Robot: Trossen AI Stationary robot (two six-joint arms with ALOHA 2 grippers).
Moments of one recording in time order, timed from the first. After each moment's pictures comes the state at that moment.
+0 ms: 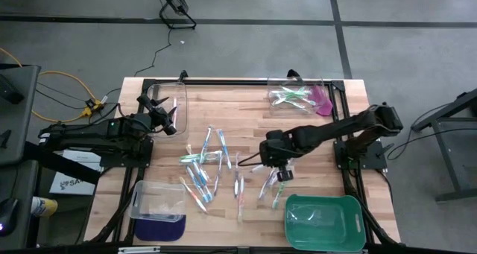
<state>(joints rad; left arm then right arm) 0.07 0.36 0.38 -0.38 -0.93 0.36 0.18 1.61 1.23 -0.86 0.02 -0.01</state>
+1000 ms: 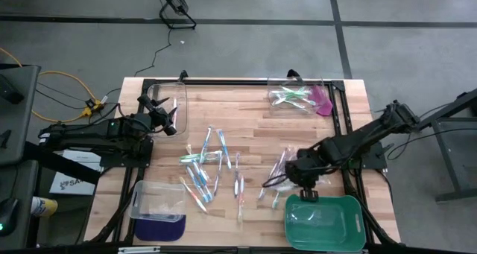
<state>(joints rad) 0.07 0.36 0.38 -0.38 -0.91 0.36 0.44 1.43 1.23 -1.09 -0.19 0.61</state>
